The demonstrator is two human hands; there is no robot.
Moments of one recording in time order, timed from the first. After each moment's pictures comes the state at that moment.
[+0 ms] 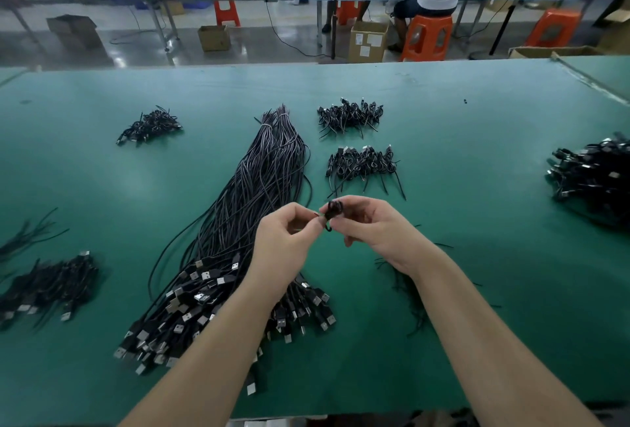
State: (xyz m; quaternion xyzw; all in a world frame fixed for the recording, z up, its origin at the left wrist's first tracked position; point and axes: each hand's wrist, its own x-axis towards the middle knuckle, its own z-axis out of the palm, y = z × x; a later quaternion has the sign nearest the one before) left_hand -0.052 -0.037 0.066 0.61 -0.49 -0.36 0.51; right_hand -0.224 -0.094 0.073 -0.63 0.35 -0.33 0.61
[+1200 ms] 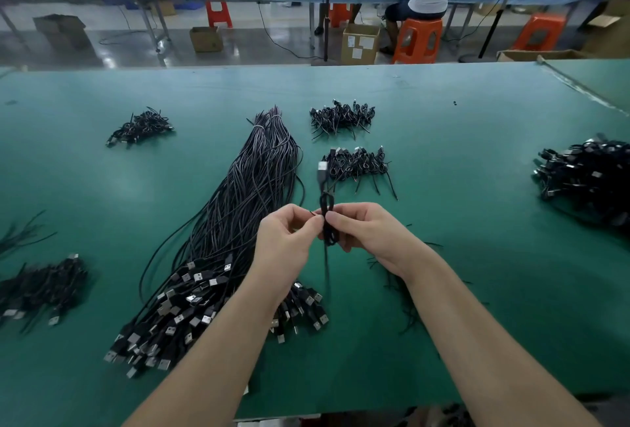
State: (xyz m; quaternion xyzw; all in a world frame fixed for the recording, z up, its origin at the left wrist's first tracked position) left_hand -0.067 -0.037 0.069 0.58 -0.45 -0.40 0.54; right_hand -0.226 -0.090 0.075 -0.61 0.41 -0.30 0.61
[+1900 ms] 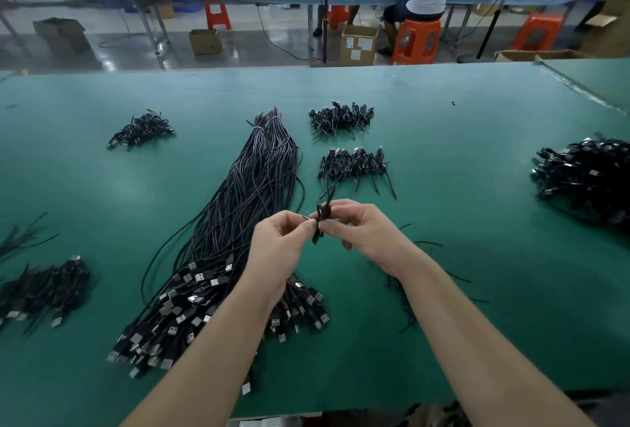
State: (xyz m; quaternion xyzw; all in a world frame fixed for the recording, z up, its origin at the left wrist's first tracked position) left_hand -0.059 -0.036 0.062 0.60 -0.40 -0.45 0.54; right_hand -0.220 -0.089 0.065 -0.65 0.40 -0.33 0.55
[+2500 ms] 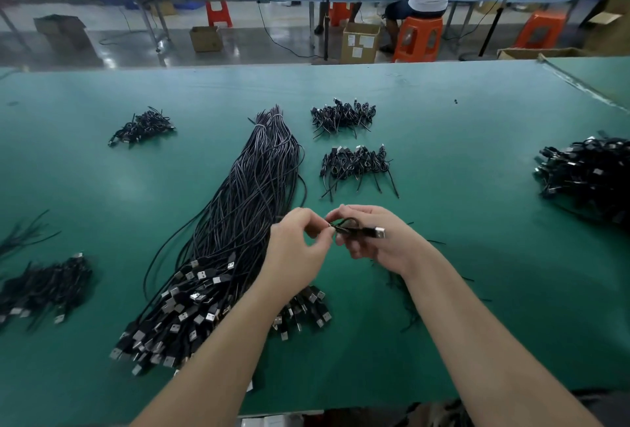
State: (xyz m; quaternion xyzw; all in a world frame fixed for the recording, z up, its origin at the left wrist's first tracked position) left_hand -0.066 -0.034 0.060 0.62 -0.63 -0.22 0.42; right_hand -0.228 -0.093 0.070 -0.49 0.43 -0.27 0.71
